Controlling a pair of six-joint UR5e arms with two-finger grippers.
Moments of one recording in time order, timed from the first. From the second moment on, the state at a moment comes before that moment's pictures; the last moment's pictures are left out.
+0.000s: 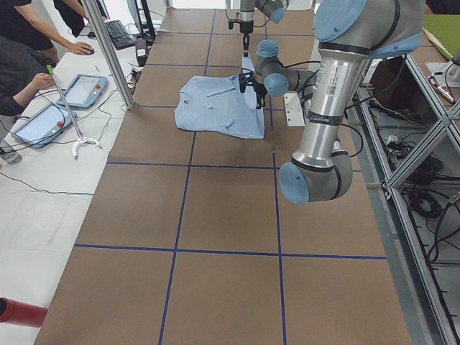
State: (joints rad) left arm -0.55 -1.96 -2.12 -1.52 -1.89 -1.34; right arm 0.76 -1.28 1.92 -1.32 2.11 1.19
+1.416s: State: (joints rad) left arm -0.79 -2.24 -1.36 -2.01 -1.88 -1.30; right arm 0.91 -0.90 1.35 -1.31 2.10 1.16
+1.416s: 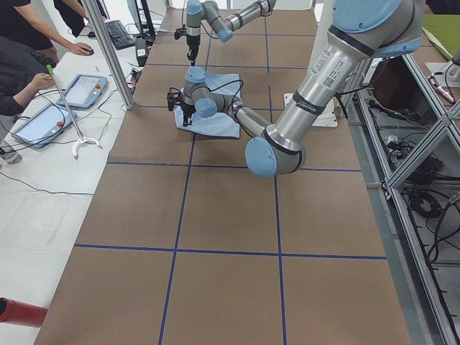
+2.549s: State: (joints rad) left arm -0.80 -2.29 -1.29 -2.05 -1.88 -1.30; right arm 0.92 -0.89 1.30 -1.31 2.10 1.13
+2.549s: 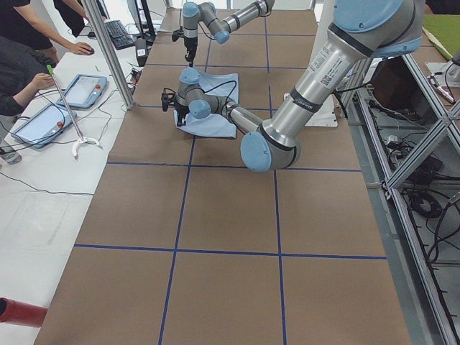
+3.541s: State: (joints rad) left arm -0.81 -2.31 -1.29 -2.04 -1.88 -1.30; right arm 0.78 -1.10 1.59 -1.31 2.08 1.16
